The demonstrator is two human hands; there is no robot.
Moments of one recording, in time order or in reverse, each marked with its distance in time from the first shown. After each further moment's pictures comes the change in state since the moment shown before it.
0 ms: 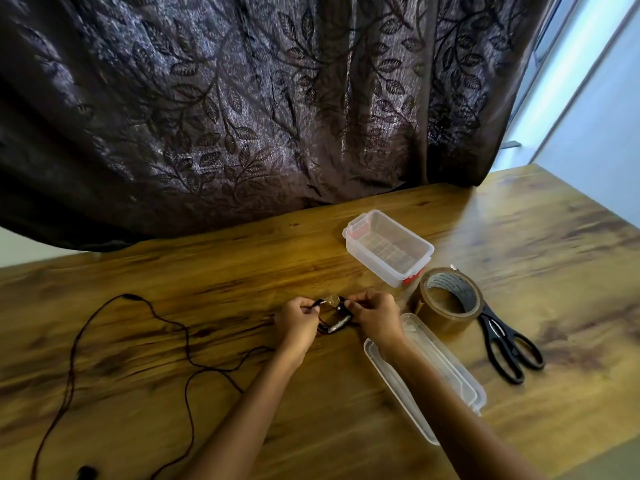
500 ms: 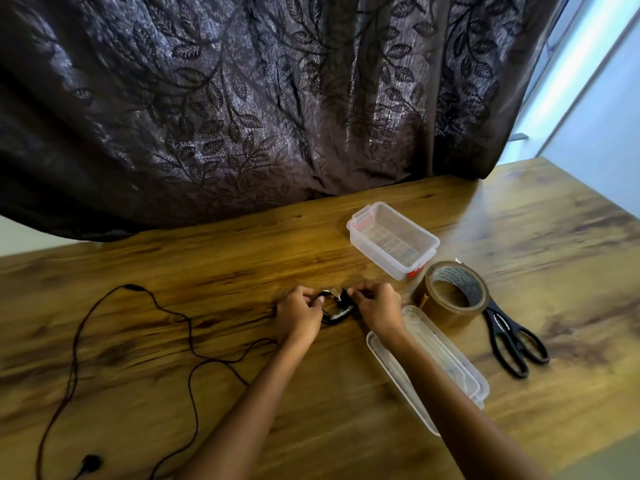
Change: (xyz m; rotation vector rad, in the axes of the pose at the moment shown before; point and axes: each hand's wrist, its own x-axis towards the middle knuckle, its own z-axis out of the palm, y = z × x) left_hand 0.003 -0.003 -0.001 0.286 0.132 0.143; right_hand 0.007 -0.002 0.005 -0.225 0.050 -0.079
